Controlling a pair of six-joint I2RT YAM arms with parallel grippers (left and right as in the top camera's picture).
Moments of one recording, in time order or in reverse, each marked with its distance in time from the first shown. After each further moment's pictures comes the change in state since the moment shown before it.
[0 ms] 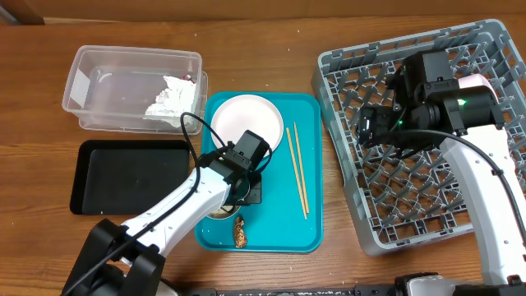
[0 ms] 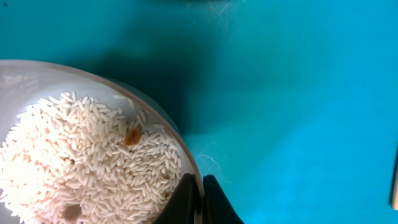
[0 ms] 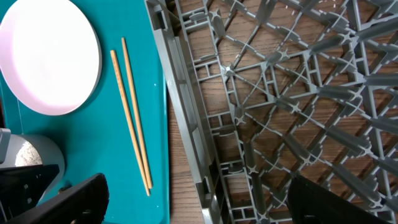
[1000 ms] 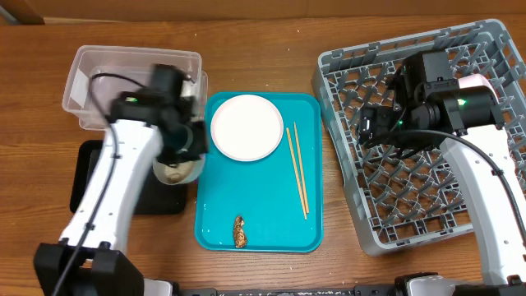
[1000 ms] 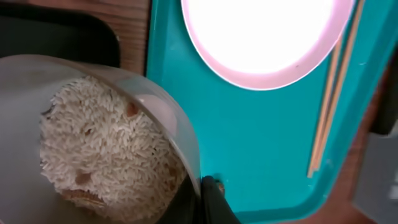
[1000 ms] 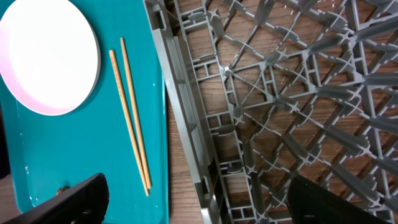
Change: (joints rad) left arm 0.489 0.000 0.447 -0.446 0.240 0.324; right arm 0.000 0.000 0.000 -0.001 0.004 0.000
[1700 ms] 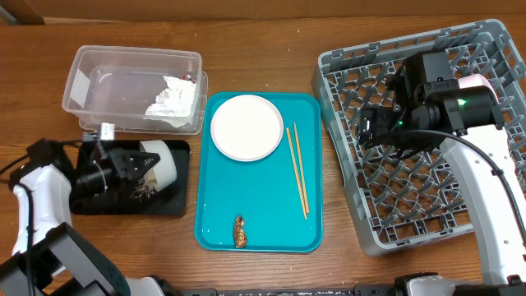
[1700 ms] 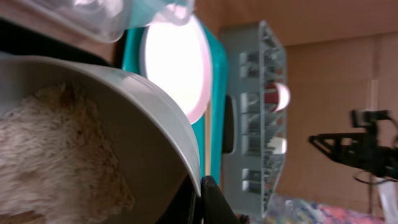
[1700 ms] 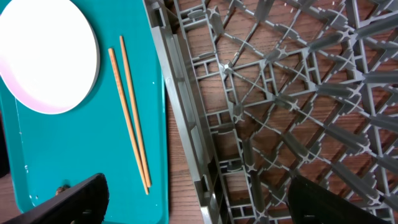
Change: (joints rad) left arm 0.710 0.001 -0.362 0.138 0.870 0.551; right arm 0.000 0.000 0.000 -0.006 0.000 0.000
